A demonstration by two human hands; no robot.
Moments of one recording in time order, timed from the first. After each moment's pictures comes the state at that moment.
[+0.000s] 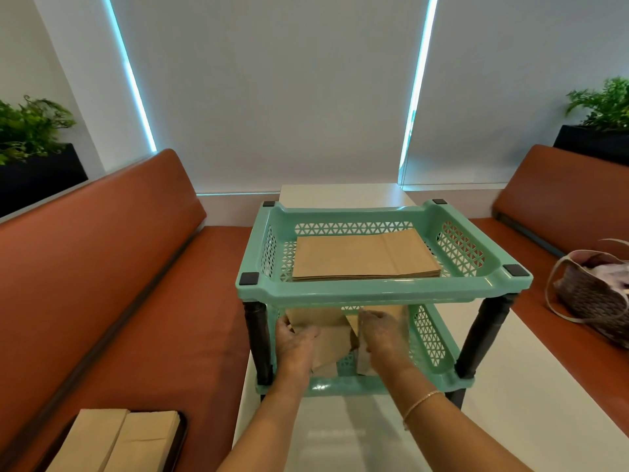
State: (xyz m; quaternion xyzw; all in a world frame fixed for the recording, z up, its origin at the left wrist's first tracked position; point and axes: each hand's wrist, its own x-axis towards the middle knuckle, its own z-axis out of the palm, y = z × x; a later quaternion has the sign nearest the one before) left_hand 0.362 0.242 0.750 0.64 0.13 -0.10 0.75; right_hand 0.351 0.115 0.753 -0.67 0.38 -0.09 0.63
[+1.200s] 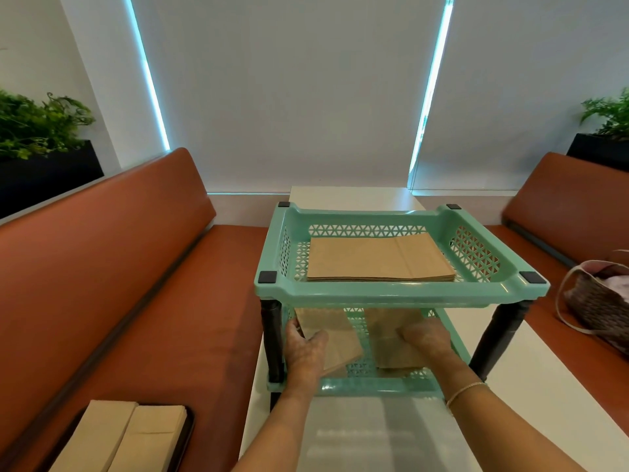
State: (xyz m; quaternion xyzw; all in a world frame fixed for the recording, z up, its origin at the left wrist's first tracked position) left_hand 0.362 0.247 0.739 0.67 0.10 -0.05 0.73; right_hand 0.335 0.069 0.774 -0.85 0.39 0.01 0.35
